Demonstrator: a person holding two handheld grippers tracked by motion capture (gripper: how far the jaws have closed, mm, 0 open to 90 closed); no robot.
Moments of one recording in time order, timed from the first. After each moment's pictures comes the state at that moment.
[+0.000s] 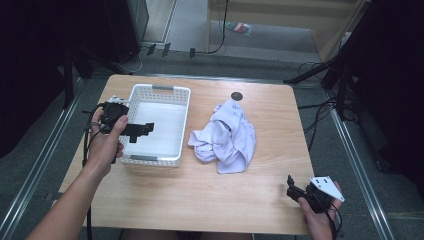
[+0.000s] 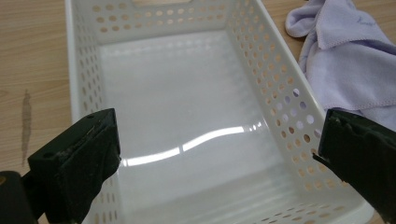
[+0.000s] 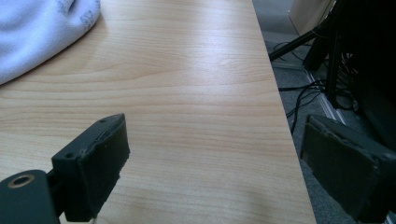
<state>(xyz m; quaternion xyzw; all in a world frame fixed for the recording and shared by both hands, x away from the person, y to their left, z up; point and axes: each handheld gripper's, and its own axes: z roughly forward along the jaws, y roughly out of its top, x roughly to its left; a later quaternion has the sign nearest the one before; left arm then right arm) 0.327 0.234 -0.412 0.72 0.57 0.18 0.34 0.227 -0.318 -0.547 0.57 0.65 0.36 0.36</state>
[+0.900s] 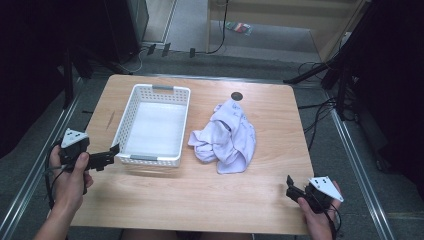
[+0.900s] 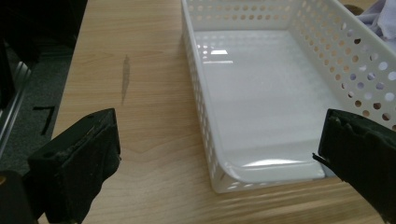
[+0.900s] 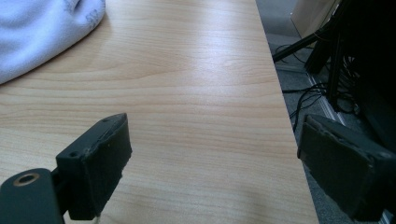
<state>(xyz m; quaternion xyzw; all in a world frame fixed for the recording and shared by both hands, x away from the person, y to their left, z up) 0.243 0.310 -0.465 0.65 0.59 0.27 0.38 0.226 -0.316 -0.547 0.56 0.65 0.36 0.37</state>
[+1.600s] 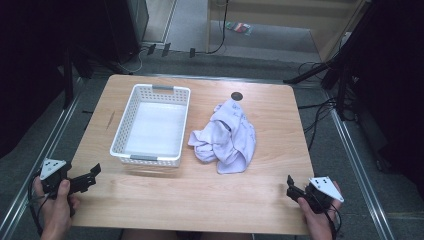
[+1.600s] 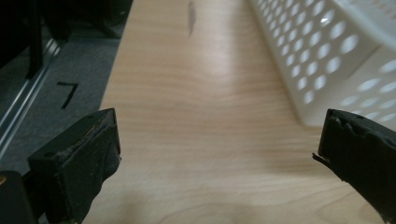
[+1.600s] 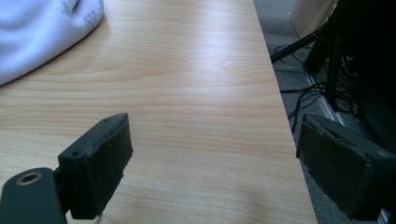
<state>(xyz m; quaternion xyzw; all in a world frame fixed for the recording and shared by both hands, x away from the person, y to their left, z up) 0.202 0.366 -0.542 0.60 0.64 0.29 0.38 0.226 -0.316 -0.547 0.56 0.65 0.36 0.37</state>
